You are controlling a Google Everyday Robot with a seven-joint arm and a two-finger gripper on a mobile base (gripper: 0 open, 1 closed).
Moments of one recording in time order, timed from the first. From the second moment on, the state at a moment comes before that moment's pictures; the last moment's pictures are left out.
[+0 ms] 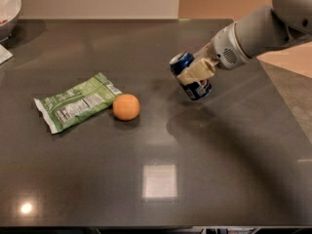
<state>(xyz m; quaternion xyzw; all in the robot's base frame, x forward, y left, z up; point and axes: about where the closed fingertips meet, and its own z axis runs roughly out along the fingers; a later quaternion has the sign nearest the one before) 0.581 -0.095 0.916 -0.49 0.78 0.18 0.34</state>
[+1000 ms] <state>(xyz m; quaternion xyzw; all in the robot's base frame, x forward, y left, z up) 0.602 -0.097 0.915 -0.44 0.71 0.26 0.48</state>
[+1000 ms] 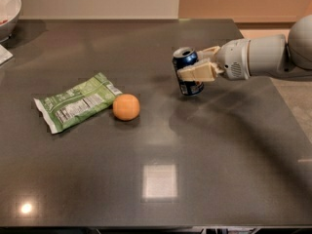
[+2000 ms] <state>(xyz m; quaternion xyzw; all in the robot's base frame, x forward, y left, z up) 0.593 -0.114 0.913 -0.43 0.66 0.29 0.55</state>
